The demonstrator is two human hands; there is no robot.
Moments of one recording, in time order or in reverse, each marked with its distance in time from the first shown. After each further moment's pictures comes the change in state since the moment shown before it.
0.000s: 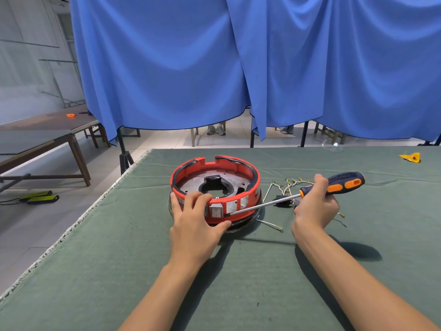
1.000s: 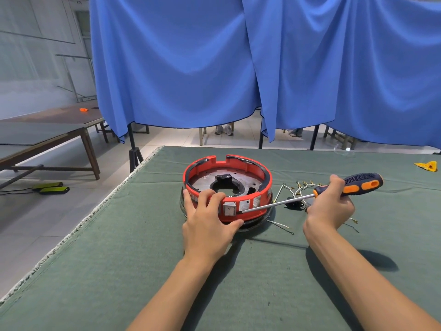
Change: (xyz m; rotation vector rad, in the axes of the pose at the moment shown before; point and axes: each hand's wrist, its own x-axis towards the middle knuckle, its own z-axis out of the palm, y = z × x) left_hand -0.002 0.004 -0.001 0.040 -0.017 -0.033; right_hand -0.003 -0.004 0.005 0.002 0.003 -0.064
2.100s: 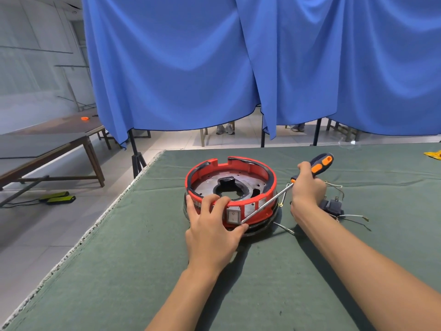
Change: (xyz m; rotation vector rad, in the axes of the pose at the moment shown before) left_hand 0.001 -0.002 0.000 0.045 0.012 0.028; right_hand 0.012 0.024 0.045 -0.284 -0.103 0.169
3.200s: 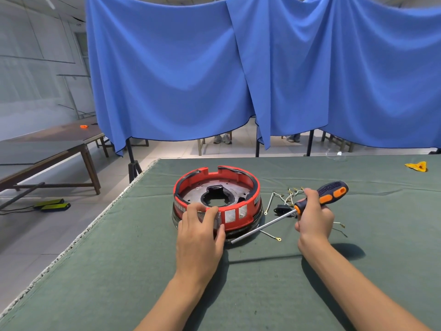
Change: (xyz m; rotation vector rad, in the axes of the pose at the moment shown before) left_hand -0.013 0.012 -0.002 0.047 0.303 0.290; right_hand -0.012 -0.003 -0.069 0.060 -0.104 -0.029
